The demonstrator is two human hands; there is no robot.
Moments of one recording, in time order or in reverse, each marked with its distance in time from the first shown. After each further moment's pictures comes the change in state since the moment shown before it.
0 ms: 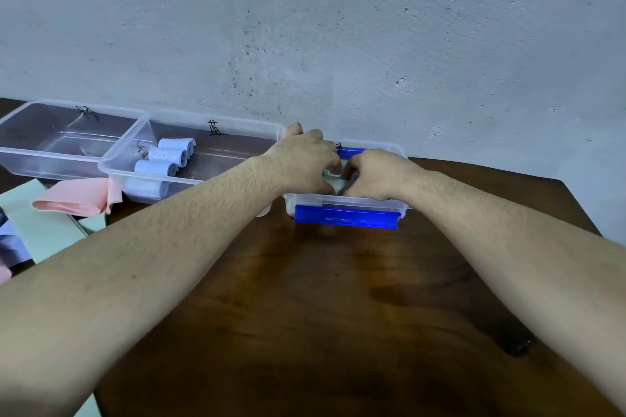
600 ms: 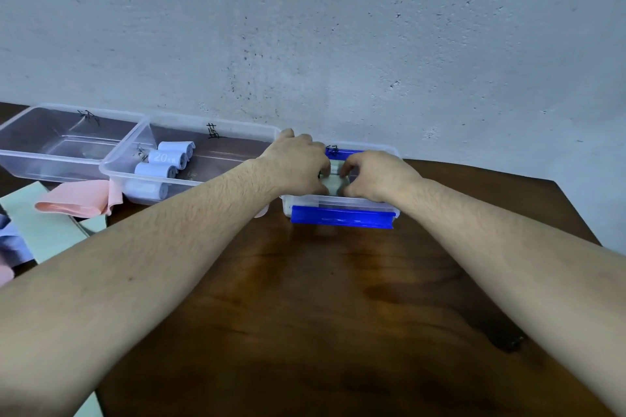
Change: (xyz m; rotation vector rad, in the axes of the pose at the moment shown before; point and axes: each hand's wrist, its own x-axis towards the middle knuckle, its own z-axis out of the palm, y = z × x) left_hand -0.005 0.003 -0.006 0.020 -0.067 -0.068; right_hand -0.007 0.001 0.003 0.110 0.088 0.048
